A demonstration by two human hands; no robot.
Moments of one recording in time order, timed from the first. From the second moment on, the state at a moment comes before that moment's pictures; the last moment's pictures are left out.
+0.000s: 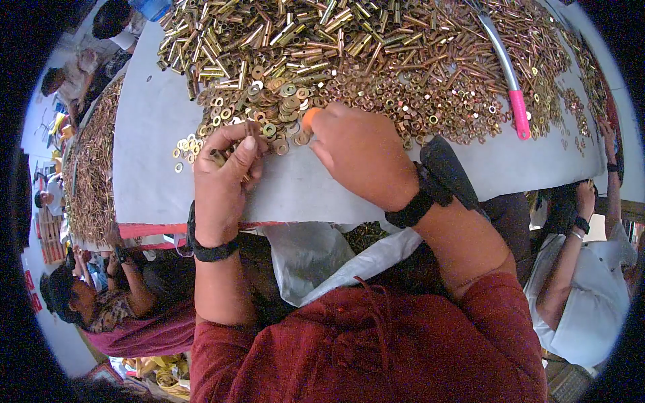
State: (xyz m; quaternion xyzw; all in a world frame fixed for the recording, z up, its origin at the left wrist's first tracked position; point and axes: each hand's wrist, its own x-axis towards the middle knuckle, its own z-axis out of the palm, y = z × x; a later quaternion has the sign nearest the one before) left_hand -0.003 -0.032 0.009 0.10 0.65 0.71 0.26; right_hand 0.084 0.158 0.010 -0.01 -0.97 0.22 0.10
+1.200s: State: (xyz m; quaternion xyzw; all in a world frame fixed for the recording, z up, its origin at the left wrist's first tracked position) left_hand 0.001 -0.028 0.006 0.22 0.74 0.58 0.25; right_hand 0.076 0.147 0.000 0.02 -0.87 0.42 0.24
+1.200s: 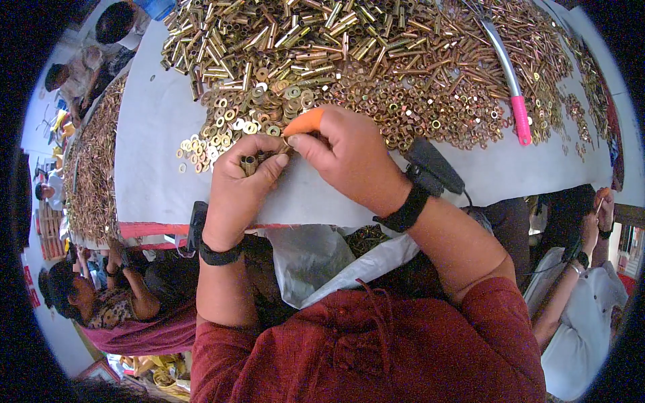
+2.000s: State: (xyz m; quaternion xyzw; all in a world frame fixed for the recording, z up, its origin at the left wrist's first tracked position) left_hand 0.000 -0.027 0.011 0.13 0.69 0.65 0.28; right_hand 0.095 0.179 0.019 -0.04 -0.98 0.16 0.14
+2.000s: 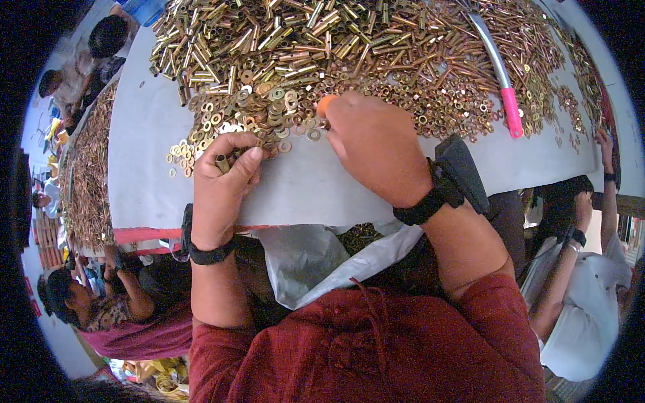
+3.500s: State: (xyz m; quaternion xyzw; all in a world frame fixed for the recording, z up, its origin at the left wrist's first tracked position) left_hand 0.001 -0.024 0.005 0.33 0.76 0.53 0.19; right_hand 0.085 0.152 0.006 -0.04 -0.83 0.54 0.14
